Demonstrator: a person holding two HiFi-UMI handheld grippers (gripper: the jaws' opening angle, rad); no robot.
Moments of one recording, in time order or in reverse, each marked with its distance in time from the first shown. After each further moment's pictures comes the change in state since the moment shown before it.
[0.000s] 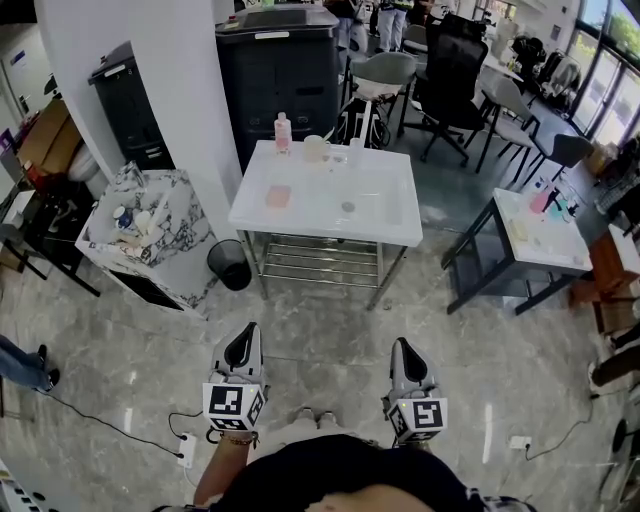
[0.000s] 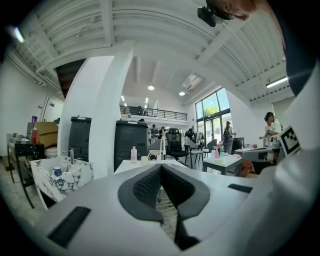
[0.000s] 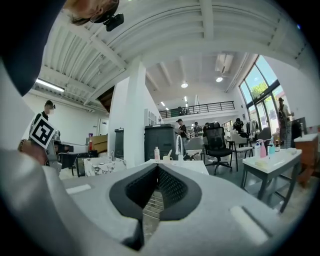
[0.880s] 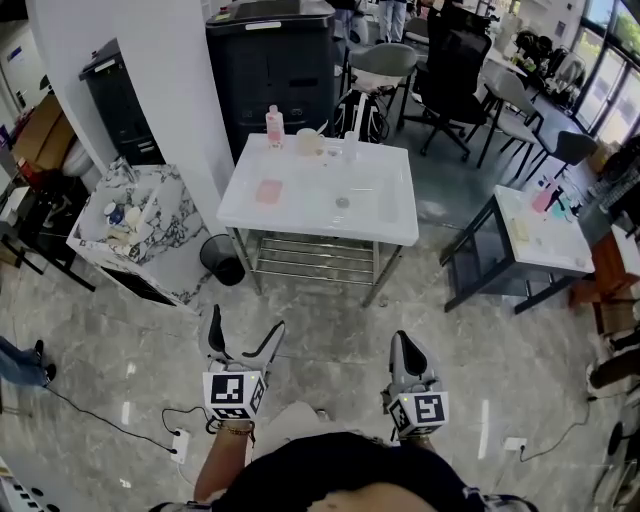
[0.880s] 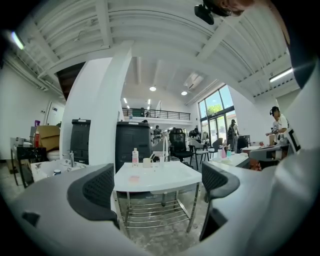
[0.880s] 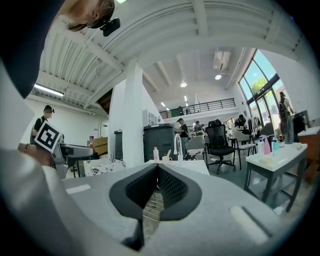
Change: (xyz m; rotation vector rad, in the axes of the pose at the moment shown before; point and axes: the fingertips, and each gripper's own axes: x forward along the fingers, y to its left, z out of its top) left arm 0.053 -0.010 0.000 0.026 -0.019 0.061; right arm 0.027 -0.040 -0.006 0.022 -0.013 0.030
